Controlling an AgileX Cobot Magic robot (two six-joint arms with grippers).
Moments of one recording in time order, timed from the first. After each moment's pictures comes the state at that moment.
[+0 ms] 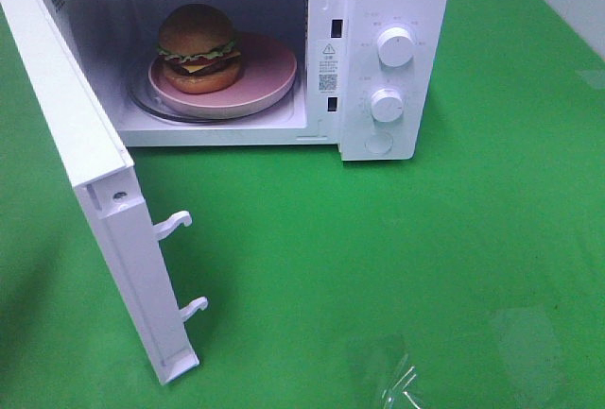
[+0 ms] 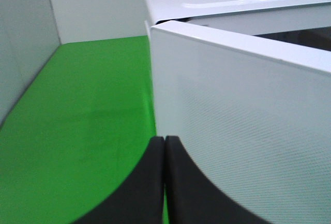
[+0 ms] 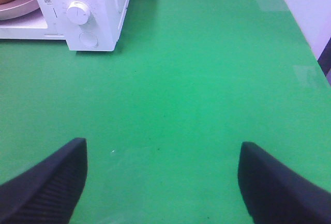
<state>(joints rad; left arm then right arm) 0.07 0.96 -0.14 0.39 -0.65 -0.22 0.04 -0.01 -0.51 -0.04 1.01 0.11</state>
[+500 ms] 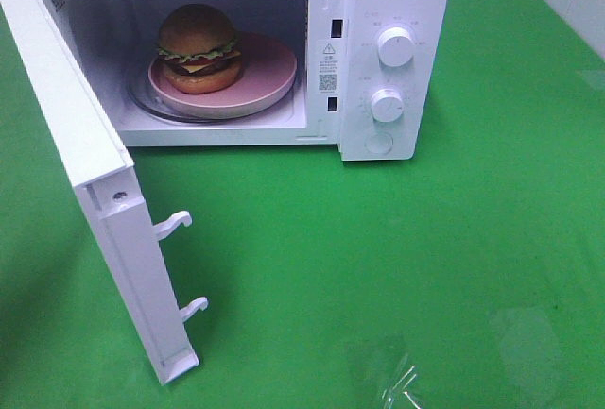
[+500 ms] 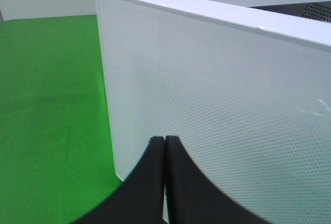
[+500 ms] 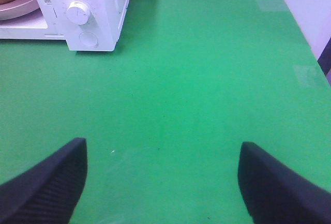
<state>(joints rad) 0.05 1.23 -0.19 0.48 -0.82 -0.28 0.04 -0.01 -0.51 -0.04 1.01 0.11</state>
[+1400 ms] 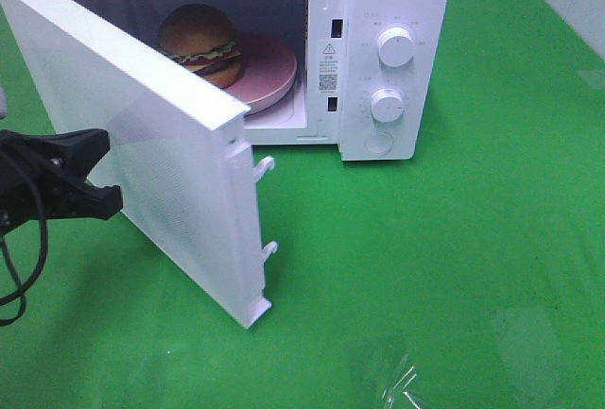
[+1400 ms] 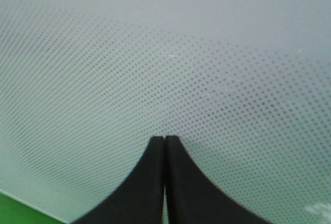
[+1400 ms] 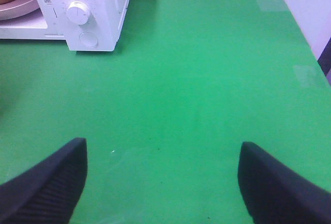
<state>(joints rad) -0.40 1.65 -0.29 0.06 -1.05 -0.06 0.04 -0.01 -0.51 -0.04 1.01 0.11</state>
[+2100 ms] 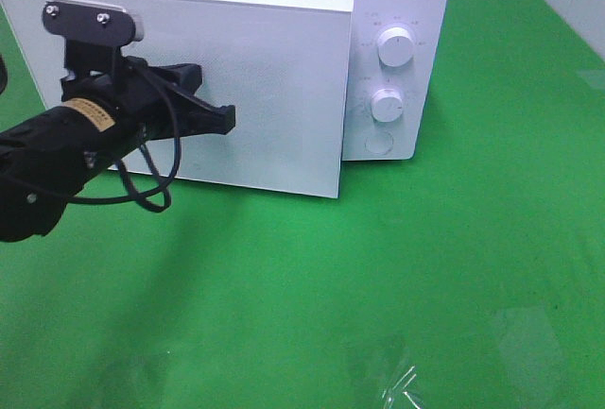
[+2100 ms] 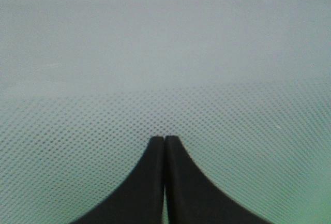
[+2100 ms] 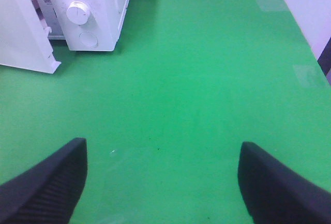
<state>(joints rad) -0.61 1.83 -0.70 -0.24 -0.87 0.09 0.04 -0.01 -0.51 -0.04 1.01 0.11</state>
